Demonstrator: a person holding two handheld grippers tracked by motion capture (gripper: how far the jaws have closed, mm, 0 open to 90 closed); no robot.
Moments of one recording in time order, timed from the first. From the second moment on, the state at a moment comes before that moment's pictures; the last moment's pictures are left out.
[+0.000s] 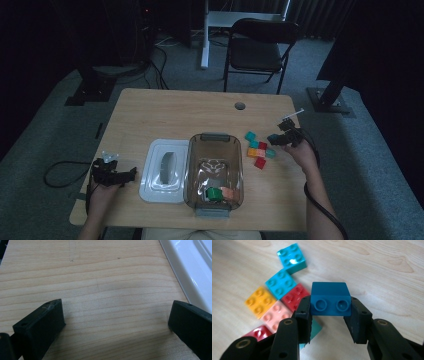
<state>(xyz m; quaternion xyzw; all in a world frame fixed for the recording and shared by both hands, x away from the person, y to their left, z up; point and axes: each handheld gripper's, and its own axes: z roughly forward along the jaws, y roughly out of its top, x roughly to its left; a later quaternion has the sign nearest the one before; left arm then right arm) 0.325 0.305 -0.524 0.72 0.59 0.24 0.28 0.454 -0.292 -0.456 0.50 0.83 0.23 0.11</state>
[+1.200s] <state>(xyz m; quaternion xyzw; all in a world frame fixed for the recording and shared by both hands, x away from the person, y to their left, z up) 0.325 0.306 -0.524 0.72 0.59 0.24 0.28 0.319 -0.176 -0.350 0.21 0.92 0.33 0.09</state>
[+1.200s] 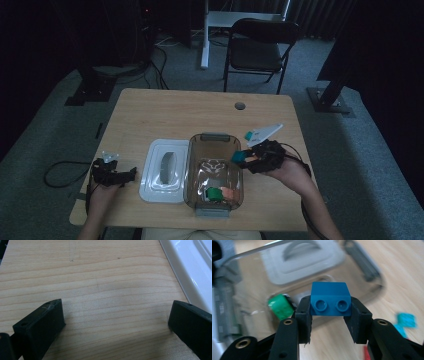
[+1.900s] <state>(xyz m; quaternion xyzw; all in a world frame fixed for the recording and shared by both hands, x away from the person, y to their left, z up) 0.325 0.306 -0.524 0.72 0.59 0.24 0.28 0.298 -0.089 -0.404 0.07 0.97 0.22 0.00</state>
